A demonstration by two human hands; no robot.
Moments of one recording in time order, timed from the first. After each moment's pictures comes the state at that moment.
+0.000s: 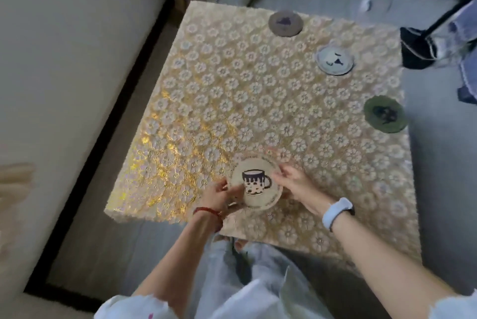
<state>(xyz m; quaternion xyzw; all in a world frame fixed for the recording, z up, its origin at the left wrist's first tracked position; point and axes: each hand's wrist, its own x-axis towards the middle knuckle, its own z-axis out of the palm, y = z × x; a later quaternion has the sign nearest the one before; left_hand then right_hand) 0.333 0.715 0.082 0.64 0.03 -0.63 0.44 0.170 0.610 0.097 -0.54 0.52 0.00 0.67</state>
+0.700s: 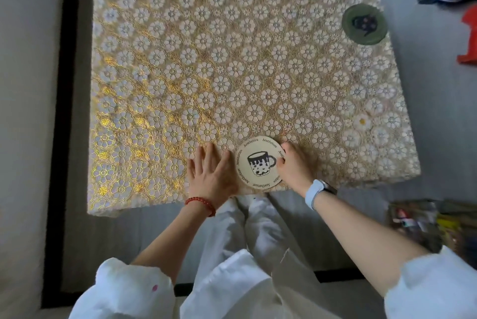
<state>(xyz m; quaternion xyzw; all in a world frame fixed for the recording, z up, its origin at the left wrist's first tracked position) 0.354 0.763 -0.003 0.71 -0.64 -0.29 -0.05 0.165 0.695 0.029 -0.63 0.69 0.00 0.36</state>
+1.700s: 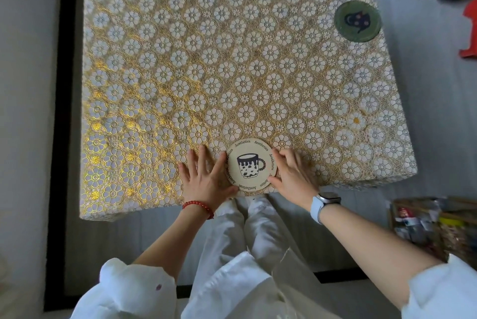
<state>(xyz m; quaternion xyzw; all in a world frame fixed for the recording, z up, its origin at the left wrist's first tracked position) 0.342 0.763 -0.007 0.74 -0.61 -0.28 -0.06 0.130 0.715 0.020 -0.78 0.56 0.10 0.25</state>
